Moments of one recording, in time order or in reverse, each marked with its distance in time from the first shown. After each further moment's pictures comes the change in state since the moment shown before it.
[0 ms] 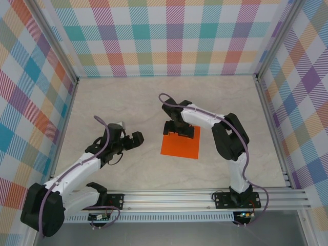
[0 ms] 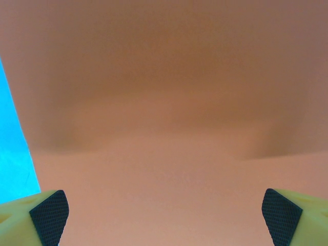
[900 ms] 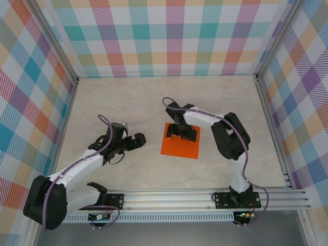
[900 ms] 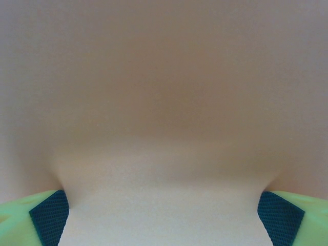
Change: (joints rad) left arm 0.000 0.069 0.010 0.005 0.061 0.005; right arm -0.023 -0.008 -0.118 0.096 -0.037 0.002
